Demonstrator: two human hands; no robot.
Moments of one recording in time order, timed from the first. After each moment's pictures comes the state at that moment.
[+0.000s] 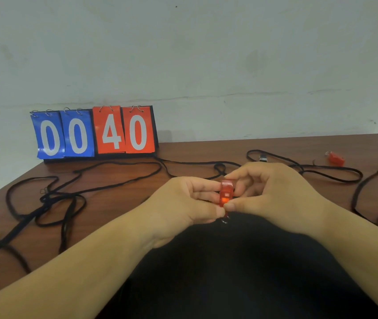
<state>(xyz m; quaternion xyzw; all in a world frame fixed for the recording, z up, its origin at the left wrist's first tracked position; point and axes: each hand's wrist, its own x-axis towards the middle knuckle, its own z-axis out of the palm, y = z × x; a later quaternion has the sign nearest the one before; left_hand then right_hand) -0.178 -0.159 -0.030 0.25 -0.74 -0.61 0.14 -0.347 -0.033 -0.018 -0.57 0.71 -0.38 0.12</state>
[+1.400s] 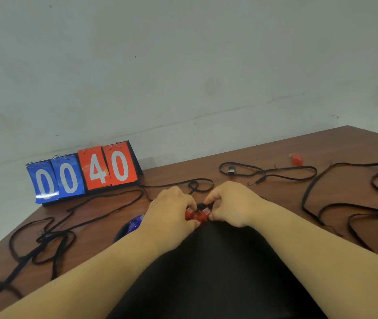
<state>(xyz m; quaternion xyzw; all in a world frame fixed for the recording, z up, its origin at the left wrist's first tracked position) -0.238 -0.128 -0.023 0.32 -0.94 0.01 0.08 -0.393 -0.042 -0.029 -0.54 0.79 -0.24 0.17</state>
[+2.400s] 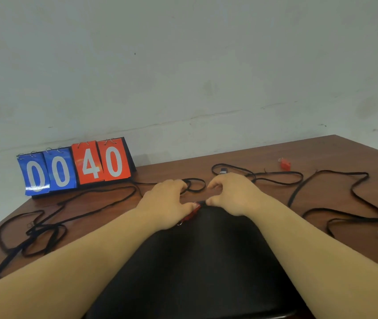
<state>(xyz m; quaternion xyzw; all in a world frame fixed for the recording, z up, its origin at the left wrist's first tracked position) -0.256 -0.159 -0.020 0.32 -0.94 -0.05 0.09 -0.412 -0.037 -0.020 -0.49 0.83 -0.24 0.09</state>
